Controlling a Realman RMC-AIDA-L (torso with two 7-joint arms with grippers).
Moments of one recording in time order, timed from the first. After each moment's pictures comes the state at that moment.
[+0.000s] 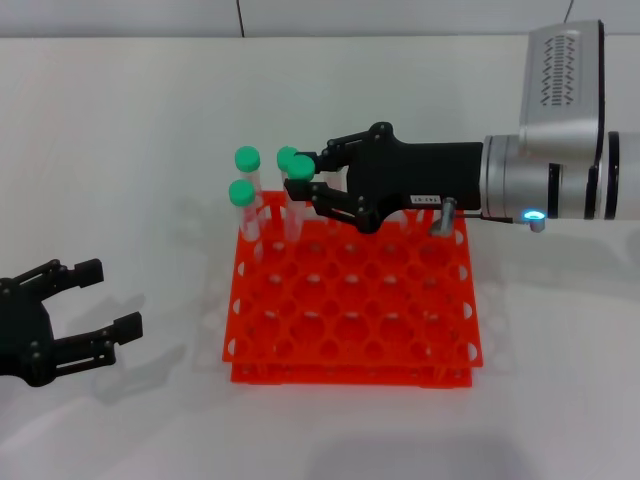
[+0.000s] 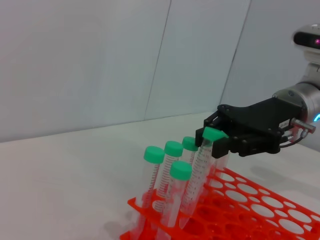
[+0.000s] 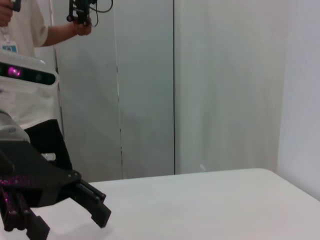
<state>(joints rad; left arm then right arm) -0.03 -2.08 0.80 1.02 1.77 1.70 -1.42 0.70 2.02 -1.68 -0.58 -1.11 -1.08 1.14</state>
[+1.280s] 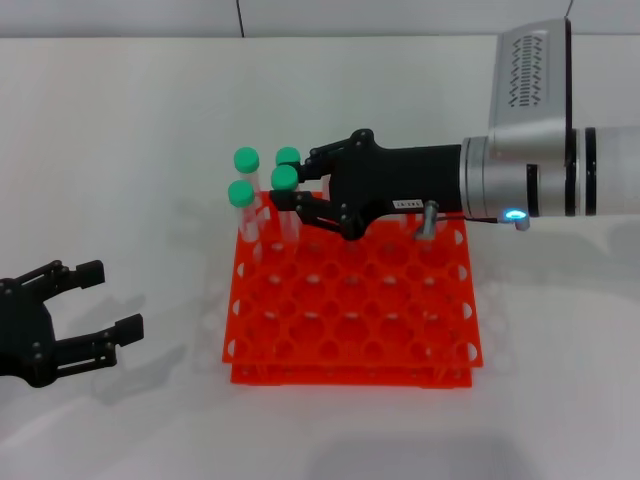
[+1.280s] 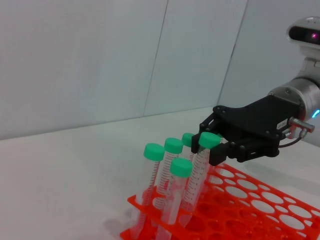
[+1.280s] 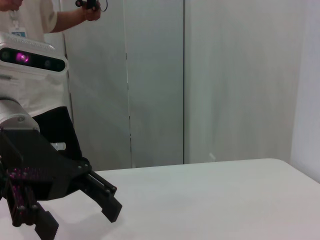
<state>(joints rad) -0.04 -2.08 0.79 1.02 1.79 1.70 -1.42 0.73 2.02 -1.73 -0.59 -1.11 -1.05 1.17</state>
